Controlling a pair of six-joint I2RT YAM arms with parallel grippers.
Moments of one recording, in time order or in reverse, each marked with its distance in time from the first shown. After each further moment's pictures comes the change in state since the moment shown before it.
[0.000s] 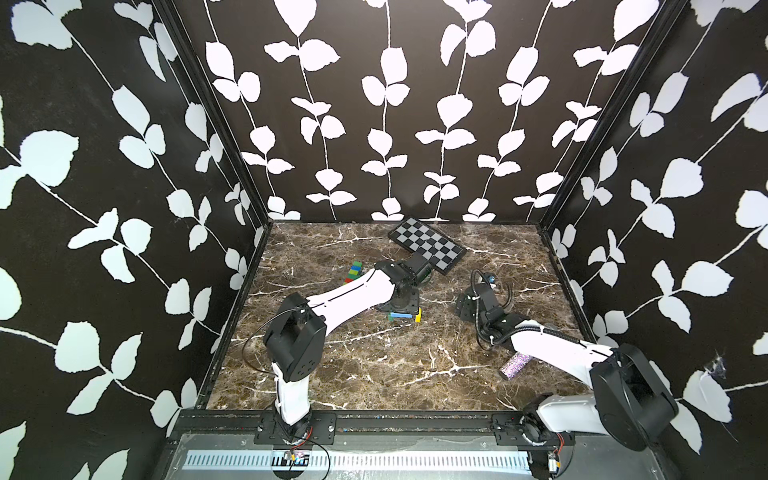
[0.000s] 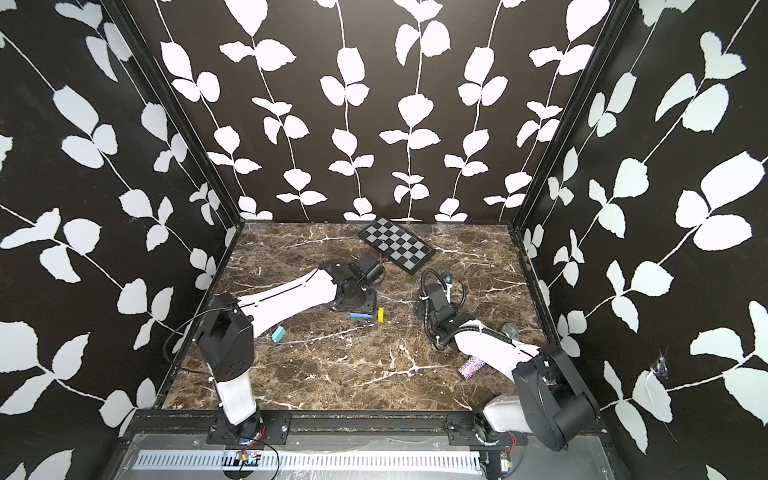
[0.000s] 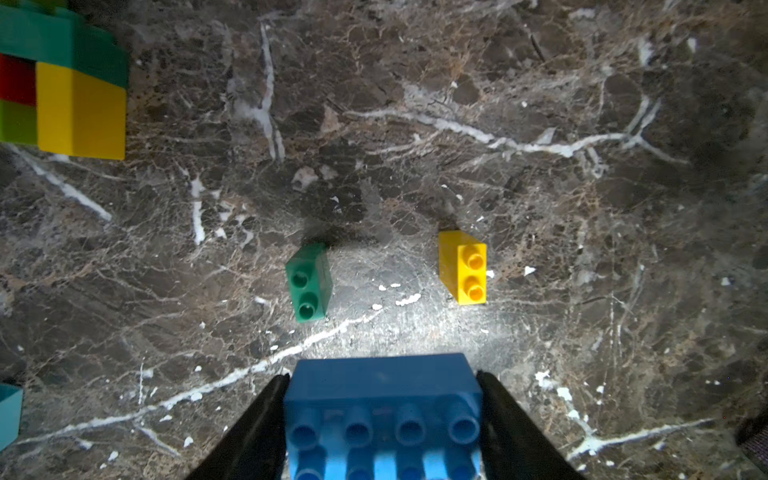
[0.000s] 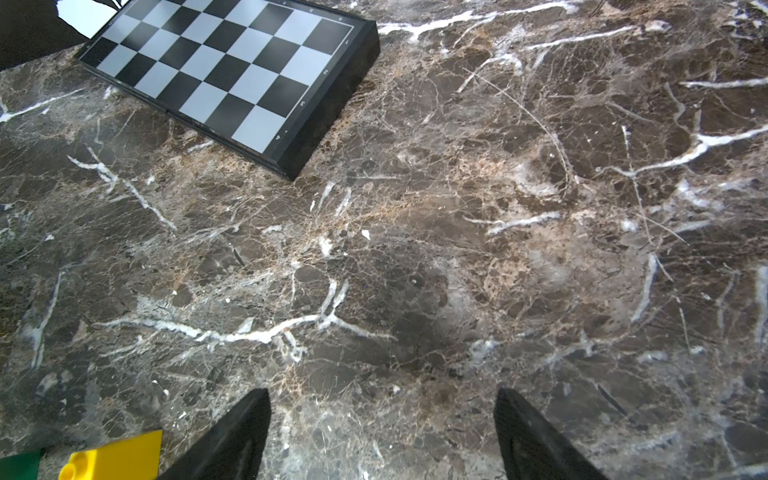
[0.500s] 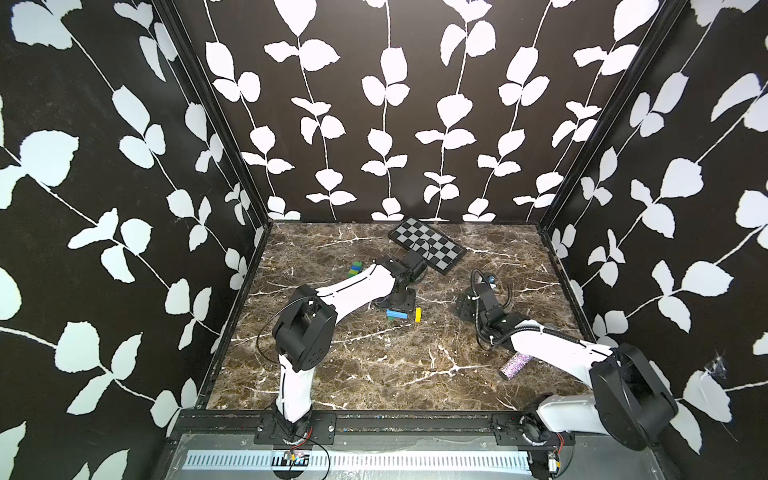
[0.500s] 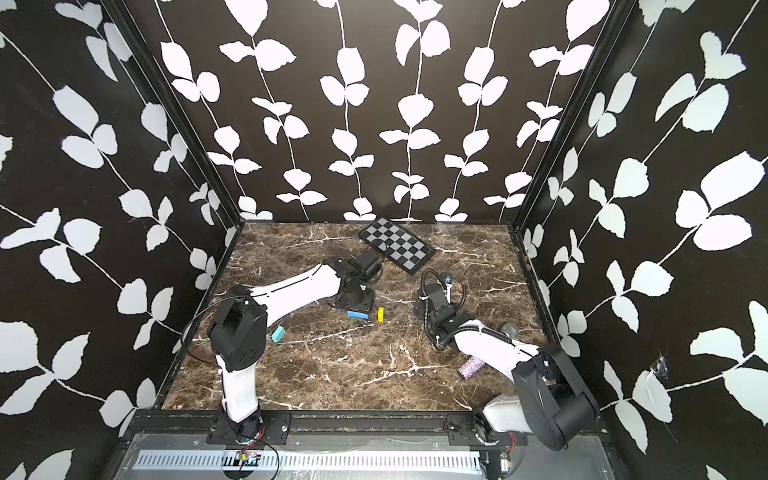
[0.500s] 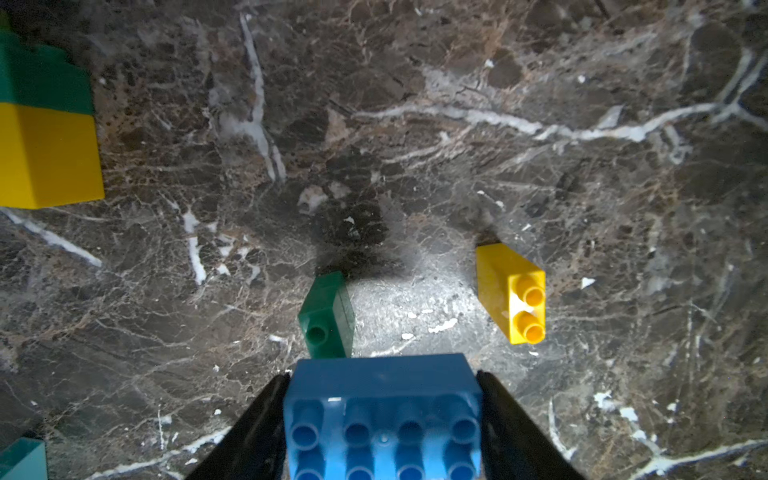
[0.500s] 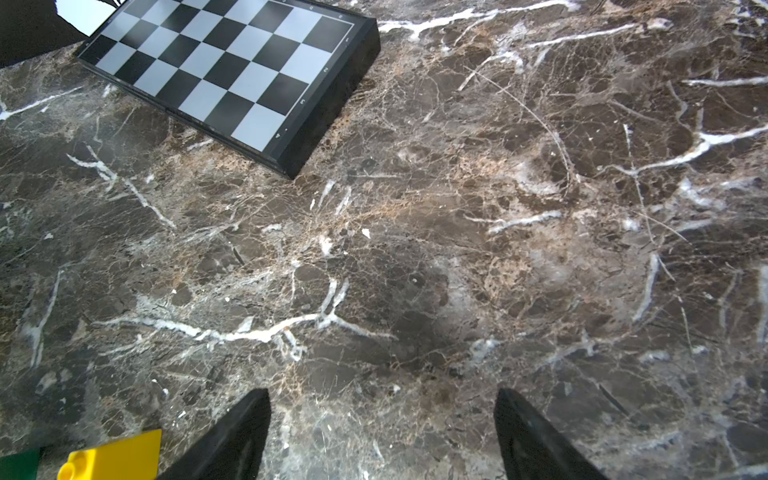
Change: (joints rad) left arm 0.053 0.061 0.016 0.002 0.036 0.131; right arm 0.000 0.004 0.000 0.000 -0.003 0.000
